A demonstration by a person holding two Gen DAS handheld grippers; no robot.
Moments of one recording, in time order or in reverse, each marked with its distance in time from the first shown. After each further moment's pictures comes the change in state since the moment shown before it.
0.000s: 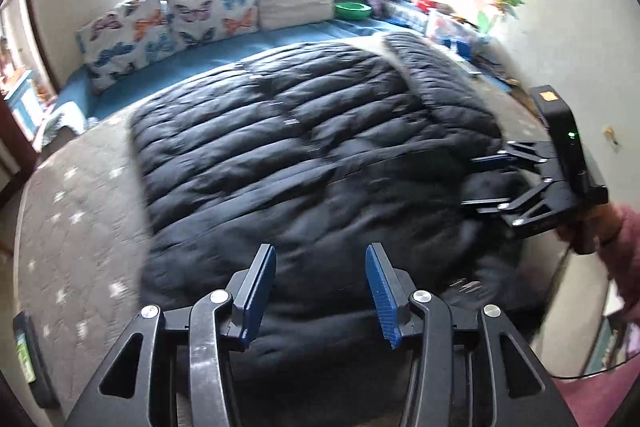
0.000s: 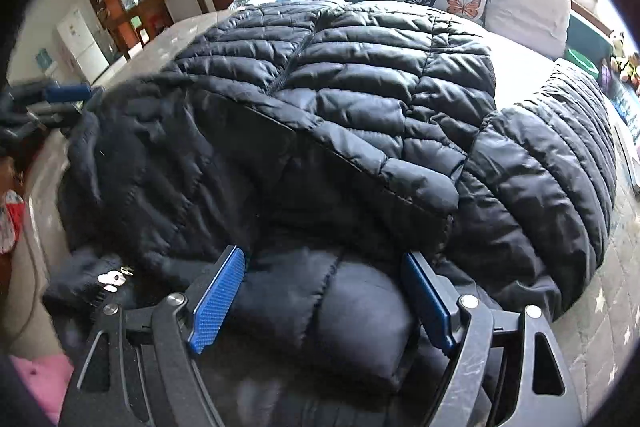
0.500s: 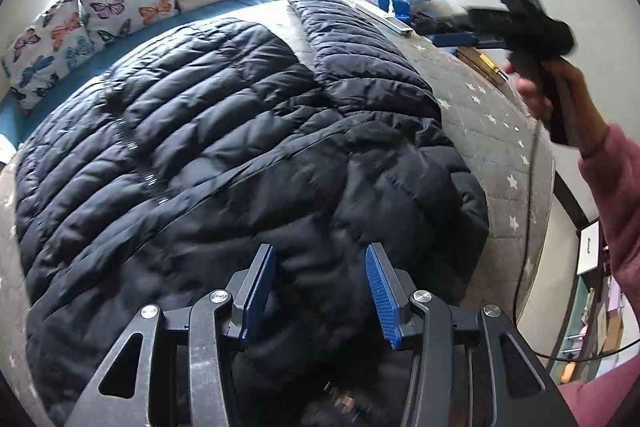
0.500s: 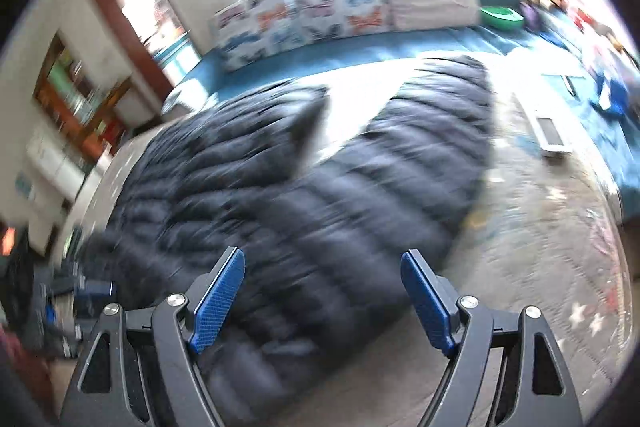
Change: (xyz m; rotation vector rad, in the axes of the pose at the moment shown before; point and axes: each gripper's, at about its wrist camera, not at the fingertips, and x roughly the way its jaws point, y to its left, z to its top) left arm 0.098 -0.107 0.055 0.125 0.134 -0.163; right arm -0.082 -0.210 0.024 0.442 -0.156 -0.027
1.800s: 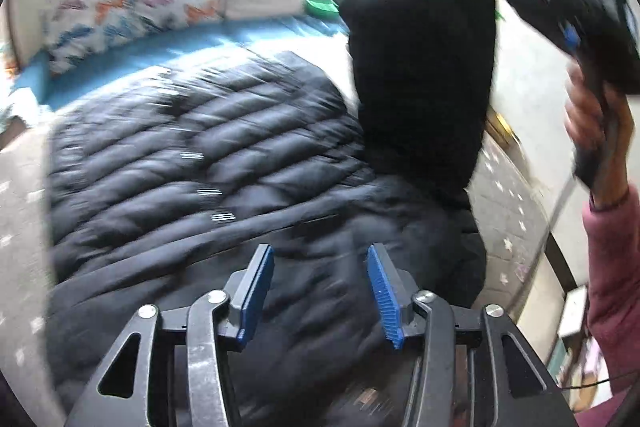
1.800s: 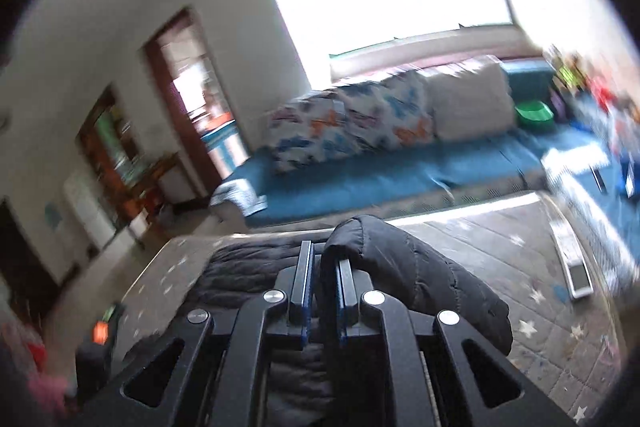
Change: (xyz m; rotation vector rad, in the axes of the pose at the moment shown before) left arm -0.068 0.064 -0.014 -0.203 -0.160 0.038; right arm -0.078 0.133 0.028 -0.259 -0.381 0.183
